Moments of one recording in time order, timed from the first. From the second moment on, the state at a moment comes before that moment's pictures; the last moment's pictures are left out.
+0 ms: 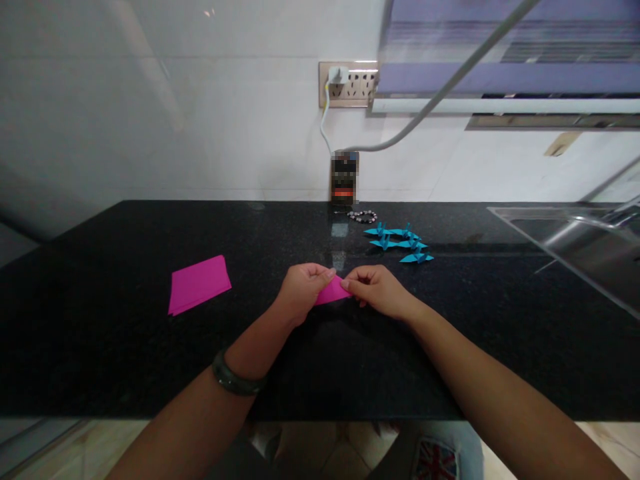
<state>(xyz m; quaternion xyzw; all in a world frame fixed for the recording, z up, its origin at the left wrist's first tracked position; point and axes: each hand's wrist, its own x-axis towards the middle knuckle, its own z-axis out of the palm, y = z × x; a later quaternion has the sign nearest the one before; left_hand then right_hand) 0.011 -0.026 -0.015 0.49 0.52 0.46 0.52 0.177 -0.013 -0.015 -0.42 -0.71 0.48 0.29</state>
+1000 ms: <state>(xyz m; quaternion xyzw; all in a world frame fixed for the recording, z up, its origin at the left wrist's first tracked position) 0.012 -0.027 -0.012 0.52 0.54 0.44 0.50 0.177 -0.012 -0.018 -0.43 -0.71 0.47 0.30</state>
